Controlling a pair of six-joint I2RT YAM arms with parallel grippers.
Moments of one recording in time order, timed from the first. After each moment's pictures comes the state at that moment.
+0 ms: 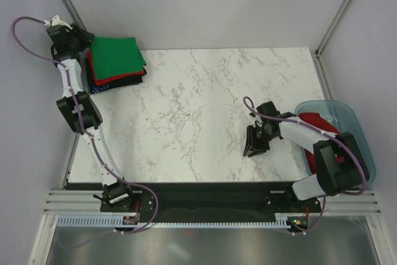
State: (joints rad) left arm 0.44 2.52 2.48 -0.21 0.39 -0.46; right arm 0.33 1.45 0.74 -0.61 -0.39 0.39
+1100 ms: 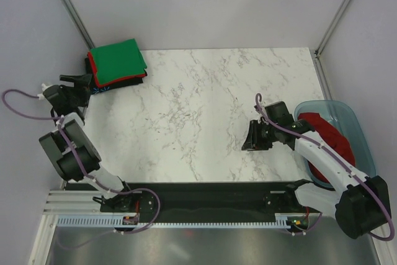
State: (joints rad) left arm 0.61 1.68 0.95 0.42 0.43 -1.01; right arm 0.38 1.10 0.74 -0.68 -0.39 0.46
